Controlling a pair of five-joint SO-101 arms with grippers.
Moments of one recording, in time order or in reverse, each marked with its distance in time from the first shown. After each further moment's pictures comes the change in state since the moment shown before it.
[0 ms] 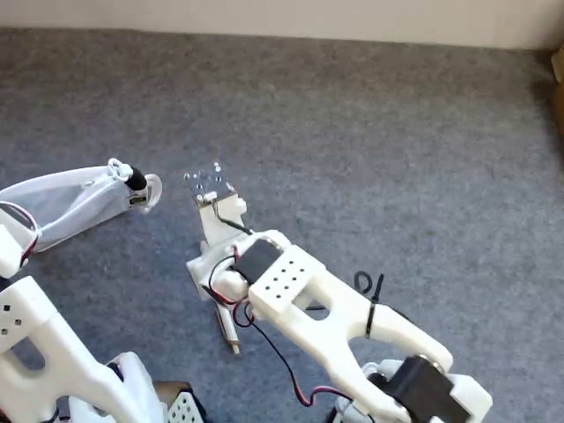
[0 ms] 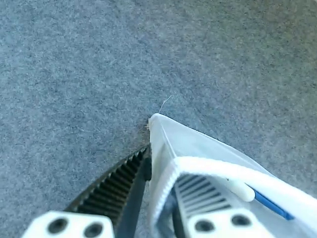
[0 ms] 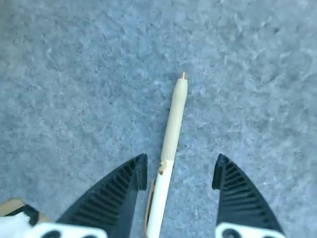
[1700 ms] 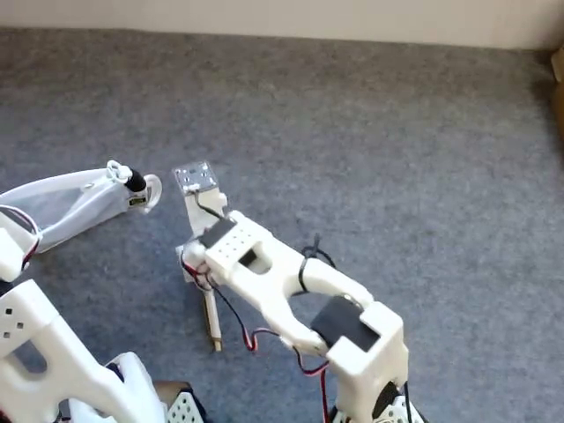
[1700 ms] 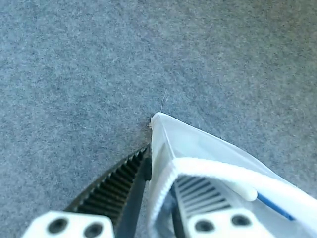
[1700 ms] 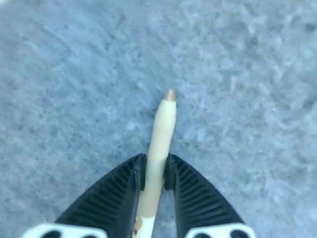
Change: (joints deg) left arm 0.4 -0.6 1.6 -0.1 -0.1; right arm 2.2 31.4 -19.4 -1.7 -4.0
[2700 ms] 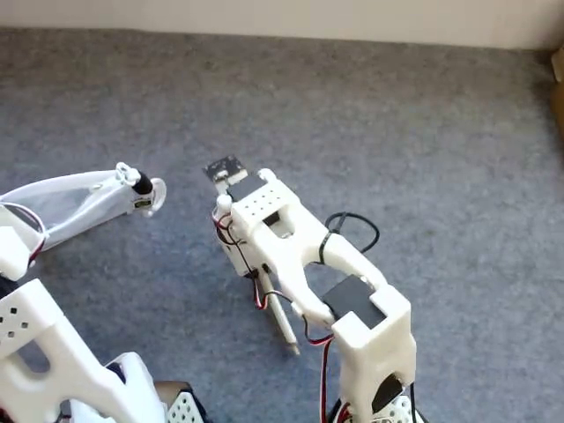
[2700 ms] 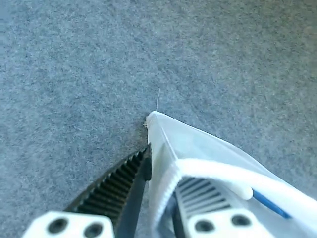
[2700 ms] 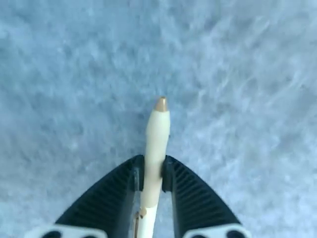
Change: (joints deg) left arm 3.0 -0.1 0.2 0.0 0.0; right arm 10.6 1.8 -9.8 28.9 19.9
